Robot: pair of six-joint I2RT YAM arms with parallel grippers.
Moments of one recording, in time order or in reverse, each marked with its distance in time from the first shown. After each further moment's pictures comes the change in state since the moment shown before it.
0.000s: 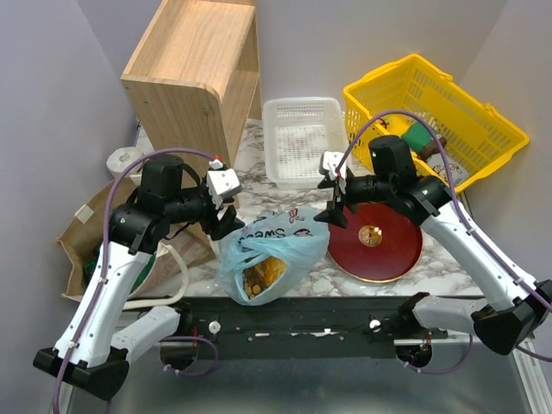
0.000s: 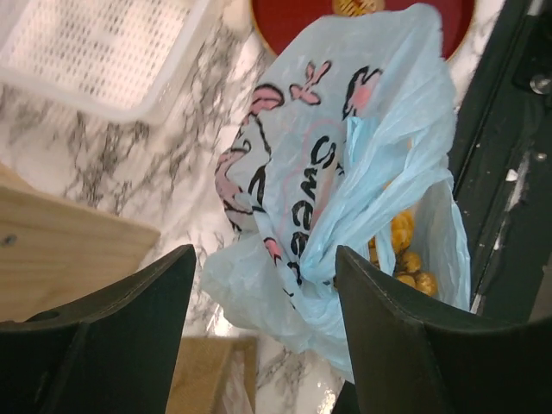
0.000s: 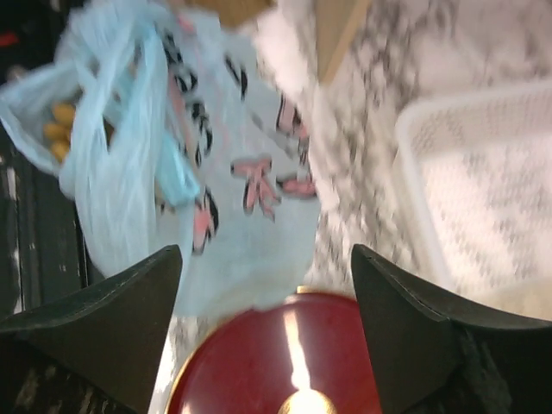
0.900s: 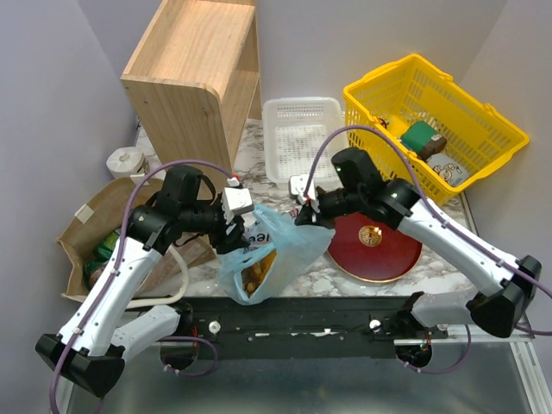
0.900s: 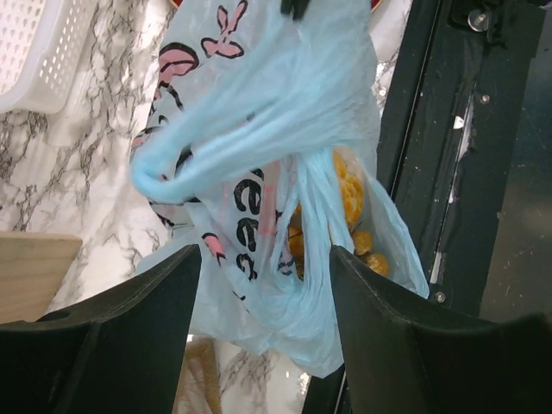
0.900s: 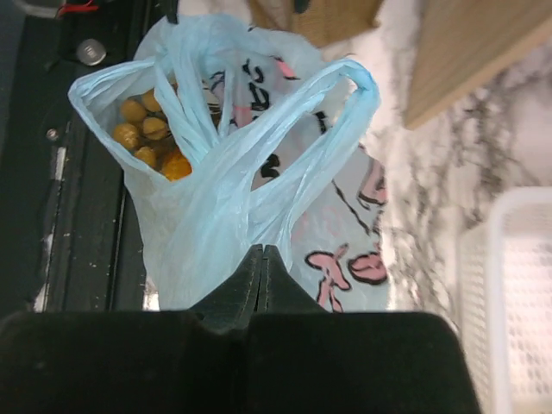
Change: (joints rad) left arm -0.072 -0.004 -0.106 -0.041 0.084 0.070; right arm 0.236 0.153 0.053 0.034 0.008 -0.048
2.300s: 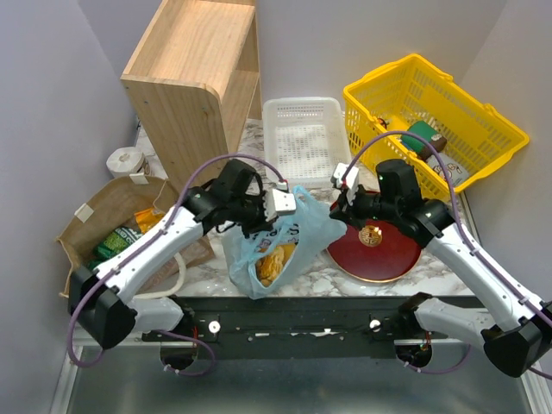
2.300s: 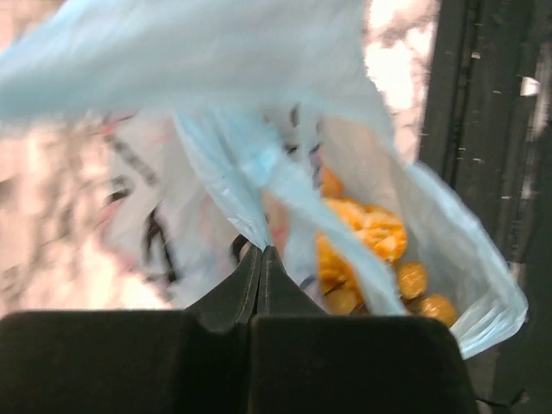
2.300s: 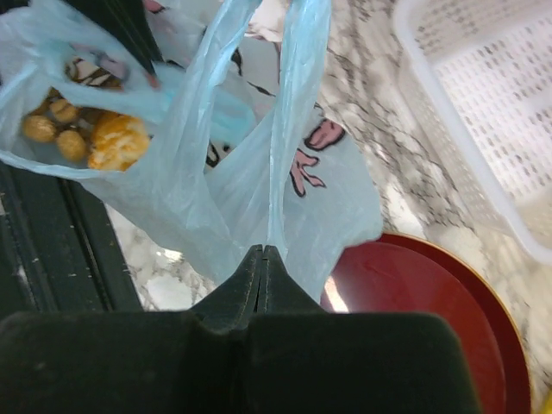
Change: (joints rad) left arm -0.266 0.343 -0.001 0.218 -0.181 0.058; right arm -0.220 -0.280 -0.261 0.087 0.149 0.262
